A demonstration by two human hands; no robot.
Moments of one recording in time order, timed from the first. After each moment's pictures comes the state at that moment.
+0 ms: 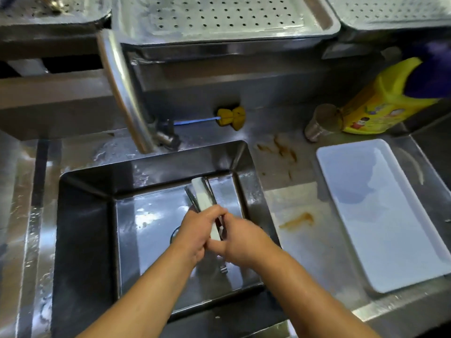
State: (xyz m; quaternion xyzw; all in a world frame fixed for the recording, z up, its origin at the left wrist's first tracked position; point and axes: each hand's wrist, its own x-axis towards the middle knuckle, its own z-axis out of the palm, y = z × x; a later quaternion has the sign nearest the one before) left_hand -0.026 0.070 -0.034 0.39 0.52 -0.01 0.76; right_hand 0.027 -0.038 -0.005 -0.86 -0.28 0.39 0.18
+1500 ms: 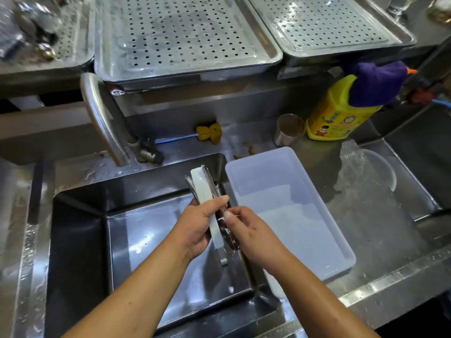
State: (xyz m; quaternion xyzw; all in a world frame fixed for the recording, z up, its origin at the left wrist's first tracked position) left_hand -0.001 0.041 0.024 0.37 0.36 -0.01 0.86; right_hand 0.042 -0.108 0.049 -0.80 -0.10 0.37 0.47
